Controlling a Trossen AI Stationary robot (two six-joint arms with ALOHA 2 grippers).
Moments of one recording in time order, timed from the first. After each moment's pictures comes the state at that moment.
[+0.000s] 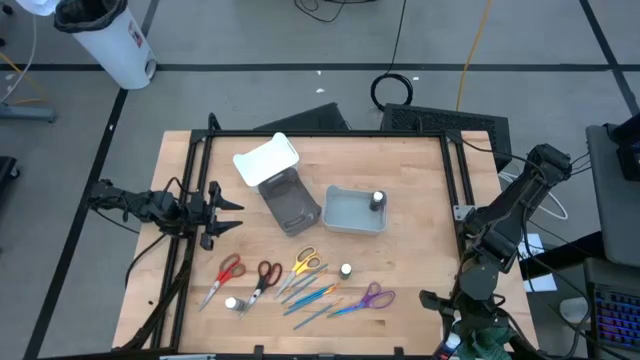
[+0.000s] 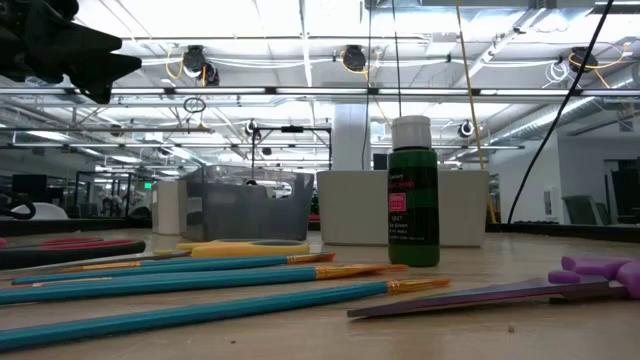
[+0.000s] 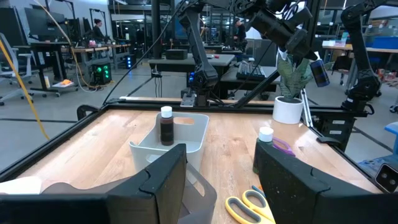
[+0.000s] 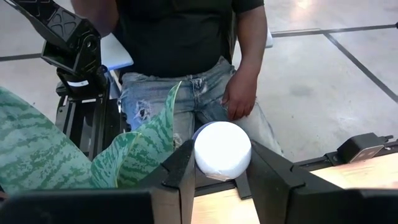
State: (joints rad) left arm -0.31 0.01 0.13 -0.10 -0.29 -0.03; right arm 0.87 1.12 0.90 -0.29 -0.42 -0.27
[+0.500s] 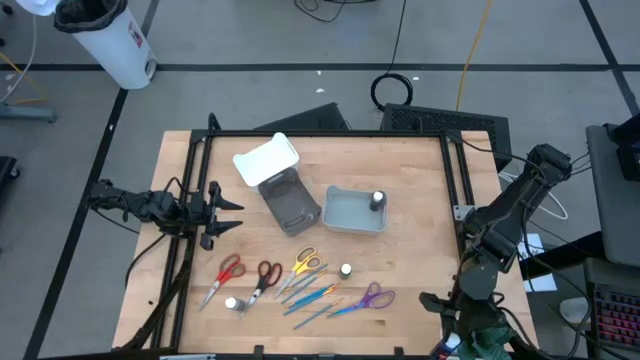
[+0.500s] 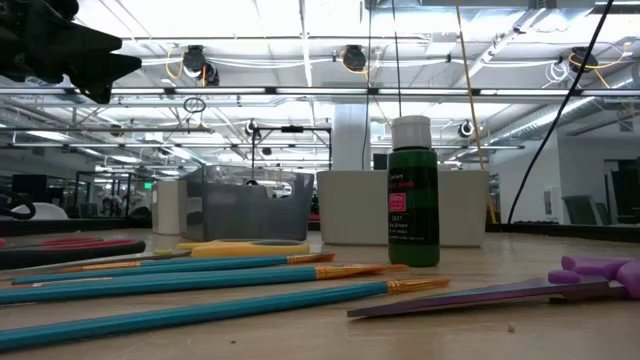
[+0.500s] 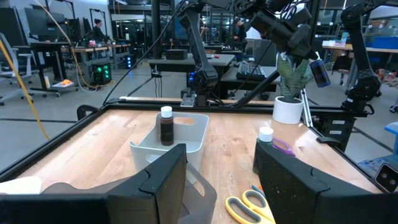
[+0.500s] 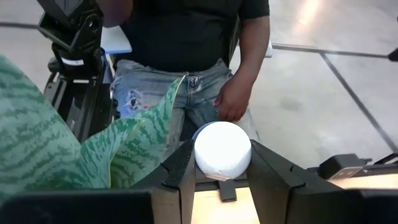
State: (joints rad) left arm -0.31 0.01 0.13 -0.10 -0.29 -0.03; right arm 0.87 1.12 0.90 -0.29 -0.42 -0.43
